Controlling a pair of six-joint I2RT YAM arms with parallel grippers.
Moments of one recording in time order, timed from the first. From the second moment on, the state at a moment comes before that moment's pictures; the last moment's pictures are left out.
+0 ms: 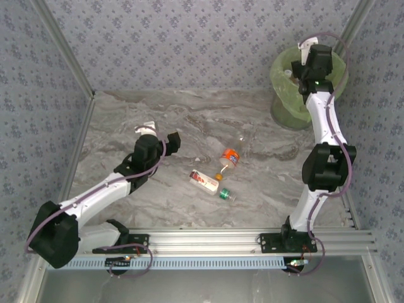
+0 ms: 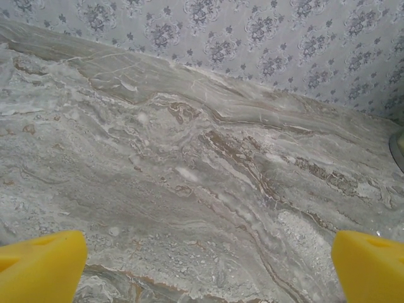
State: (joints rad) left arm -0.60 1.17 0.67 0.10 -0.35 -0.52; right arm -0.09 1.89 1.89 -0.29 0.27 -0.41
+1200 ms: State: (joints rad) left arm -0.60 1.23 0.76 -0.04 -0.19 -0.49; right arm 0.03 1.40 1.58 -0.47 0.16 -0.02
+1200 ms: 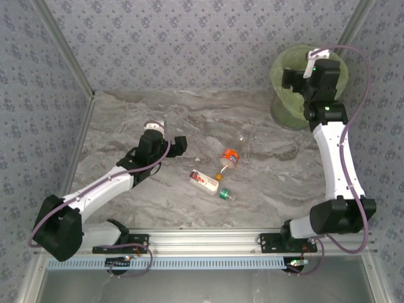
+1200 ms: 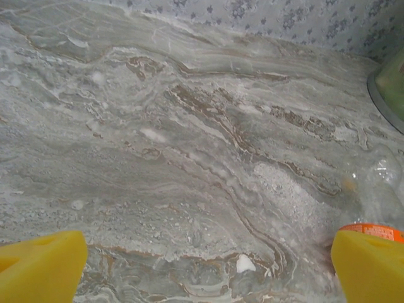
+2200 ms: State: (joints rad) left arm -0.59 1.05 0.64 -0.18 -0.08 -0.46; right arm 0.50 1.49 1.11 -0.53 0.24 0.78
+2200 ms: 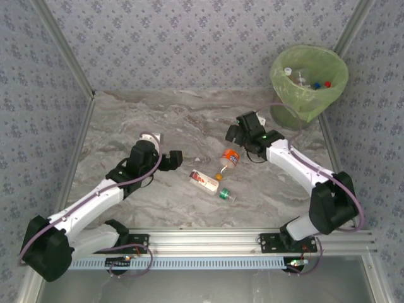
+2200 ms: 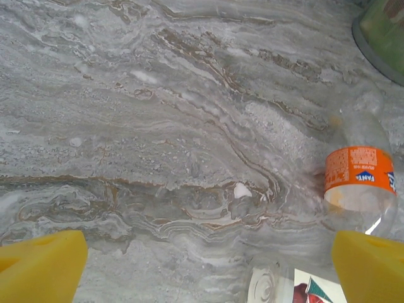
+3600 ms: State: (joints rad) left arm -0.56 1.08 0.60 -0.16 -0.09 -0.58; right arm 0.50 1.80 1.03 -0.25 0.17 0.86
